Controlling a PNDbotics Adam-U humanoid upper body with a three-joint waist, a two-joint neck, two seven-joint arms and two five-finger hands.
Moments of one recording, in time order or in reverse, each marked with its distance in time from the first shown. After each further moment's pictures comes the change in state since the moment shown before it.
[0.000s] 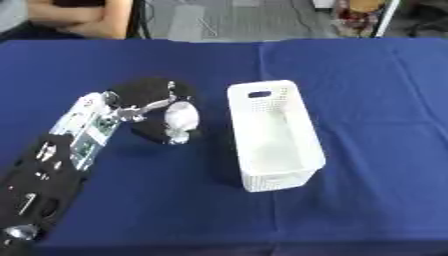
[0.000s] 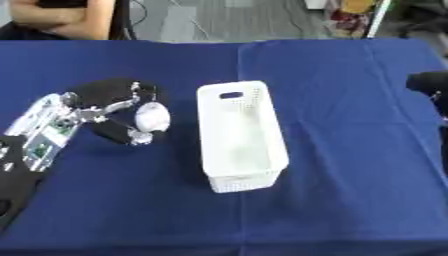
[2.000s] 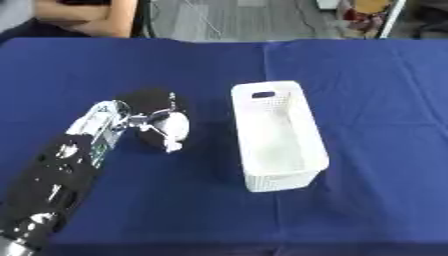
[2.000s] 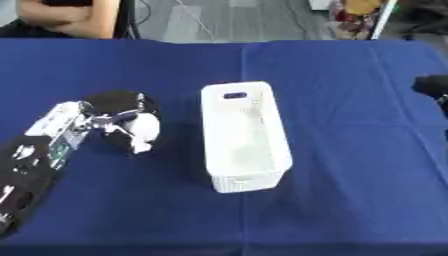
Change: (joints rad) left arm -0.042 -0.035 0.022 0.228 -0.132 -0.018 0.059; right arm 0.002 0.000 0.000 0.000 -0.002 -0.002 0.002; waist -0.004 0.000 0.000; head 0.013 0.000
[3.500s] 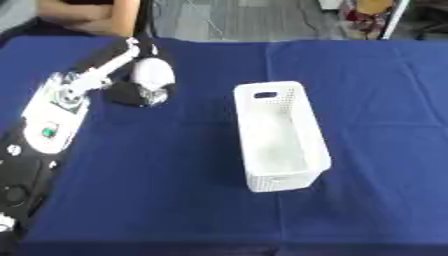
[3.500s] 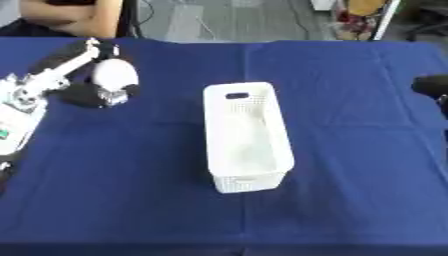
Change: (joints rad) left arm 0.086 0.082 0.152 -0.426 0.710 0.287 -0.124; right arm 0.001 0.000 -0.001 0.000 0.007 0.000 -0.002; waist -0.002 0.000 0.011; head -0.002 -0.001
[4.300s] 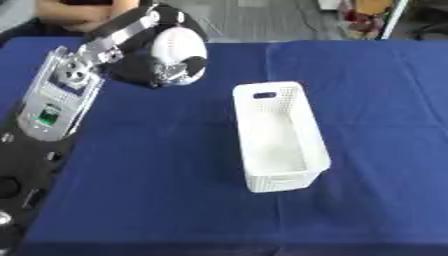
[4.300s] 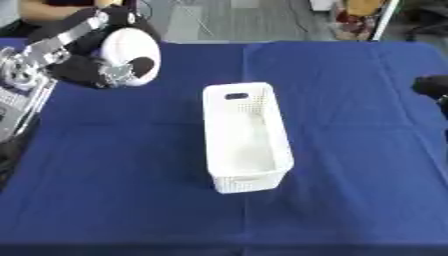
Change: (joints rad) left arm -0.139 -0.057 -0.108 -0.098 0.228 0.073 -0.119; right arm 0.000 0.000 0.001 0.000 -0.001 0.000 0.001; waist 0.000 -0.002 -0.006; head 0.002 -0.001
